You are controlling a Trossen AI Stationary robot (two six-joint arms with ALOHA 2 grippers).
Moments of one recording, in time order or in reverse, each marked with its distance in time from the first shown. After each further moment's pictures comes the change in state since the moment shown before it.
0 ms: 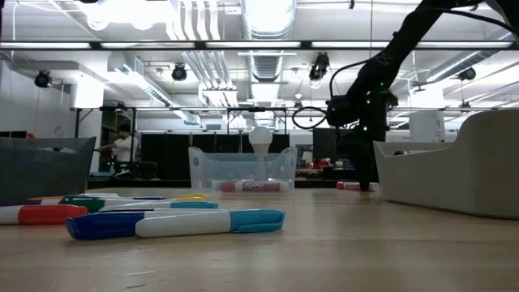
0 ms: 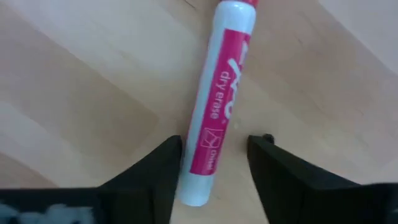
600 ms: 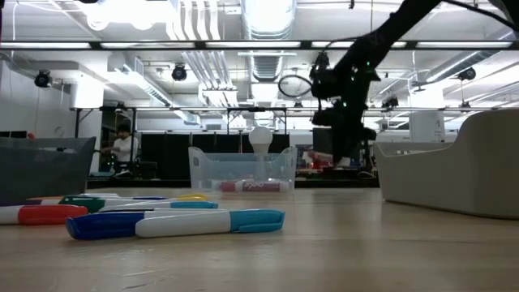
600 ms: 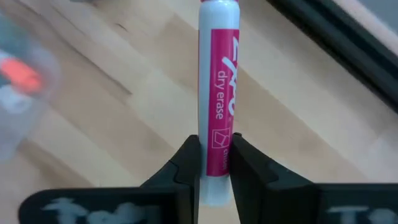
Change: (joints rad) left arm 0.000 0.000 0.000 0.000 0.000 -0.003; right arm 0.039 -0.045 0.207 -0.046 -0.010 0.001
